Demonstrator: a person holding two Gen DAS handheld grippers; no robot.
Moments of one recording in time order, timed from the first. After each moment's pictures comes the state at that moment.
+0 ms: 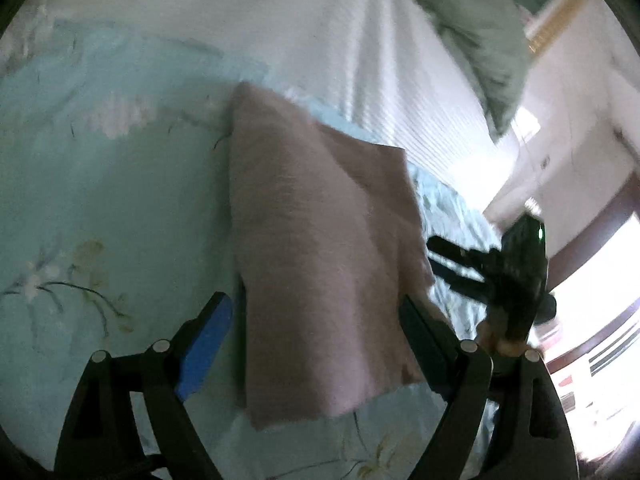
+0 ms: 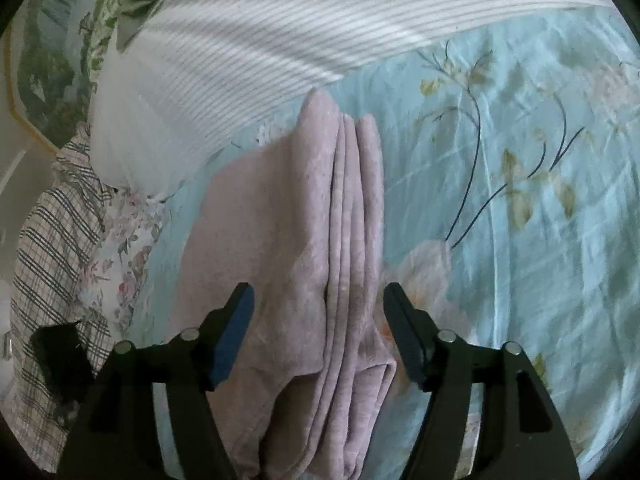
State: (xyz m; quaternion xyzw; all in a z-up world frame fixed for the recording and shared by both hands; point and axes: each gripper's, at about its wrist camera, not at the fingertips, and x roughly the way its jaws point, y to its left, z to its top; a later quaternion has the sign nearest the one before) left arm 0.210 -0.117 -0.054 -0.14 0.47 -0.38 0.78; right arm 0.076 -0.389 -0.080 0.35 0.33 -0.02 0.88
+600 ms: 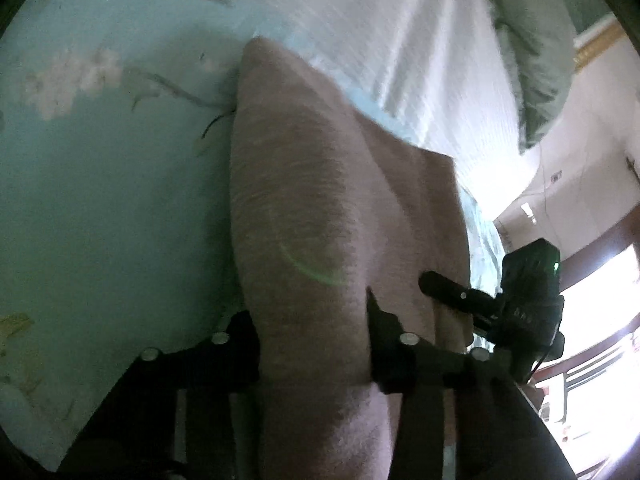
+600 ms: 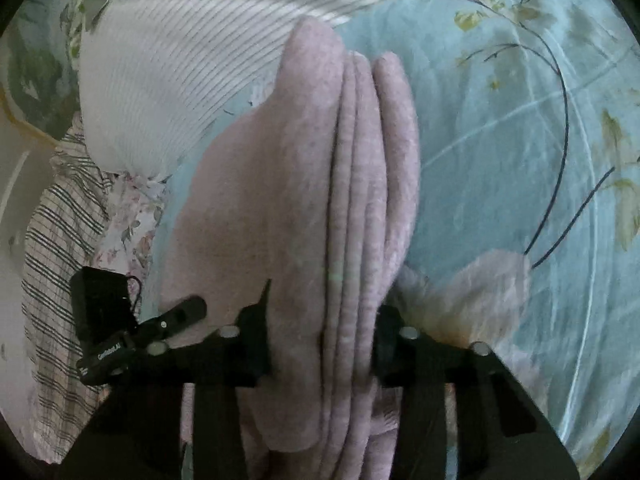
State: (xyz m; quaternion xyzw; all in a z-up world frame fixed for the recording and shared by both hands) left arm 0.274 -0.161 -0.090 -0.15 0.51 -0.38 0.76; right arm 0.124 -0.389 -0.113 0.38 0.38 0.03 0.85
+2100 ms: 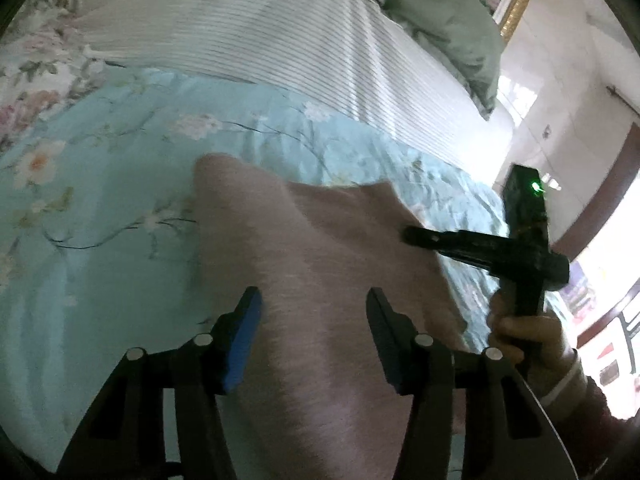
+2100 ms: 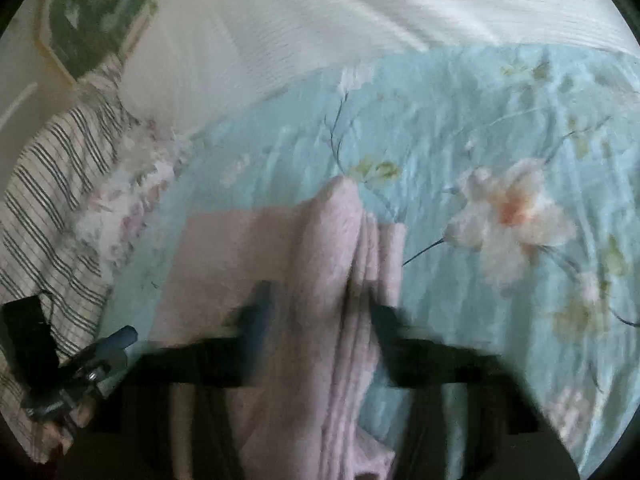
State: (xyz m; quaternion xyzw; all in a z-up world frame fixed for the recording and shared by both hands) left arm 0.114 -0.036 -0.023 -0.06 0.42 -0.37 0.83; right arm 0.067 -0.258 -0.069 0.26 0.37 0.00 0.89
